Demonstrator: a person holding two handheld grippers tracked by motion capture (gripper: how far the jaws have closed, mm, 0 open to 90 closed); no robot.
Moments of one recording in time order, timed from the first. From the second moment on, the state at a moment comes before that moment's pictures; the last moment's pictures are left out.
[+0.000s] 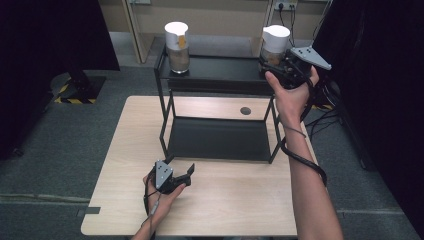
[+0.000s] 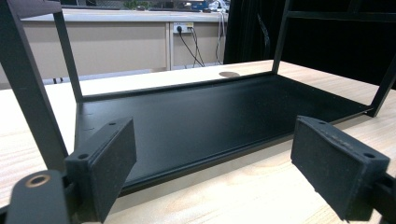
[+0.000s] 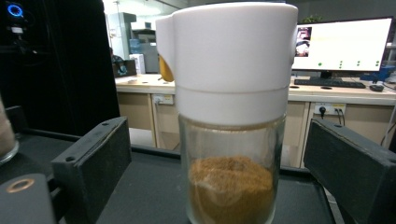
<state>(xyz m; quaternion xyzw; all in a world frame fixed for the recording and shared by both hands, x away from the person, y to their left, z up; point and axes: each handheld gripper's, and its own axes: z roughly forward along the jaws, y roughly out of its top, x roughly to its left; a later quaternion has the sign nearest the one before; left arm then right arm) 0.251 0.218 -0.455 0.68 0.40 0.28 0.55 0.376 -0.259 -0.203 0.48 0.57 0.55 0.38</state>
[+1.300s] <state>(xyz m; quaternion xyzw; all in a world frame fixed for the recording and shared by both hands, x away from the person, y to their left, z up) 0.251 0.217 -0.454 0.68 0.40 0.28 0.55 0.322 -0.265 -0.254 0.44 0.58 0.57 0.38</state>
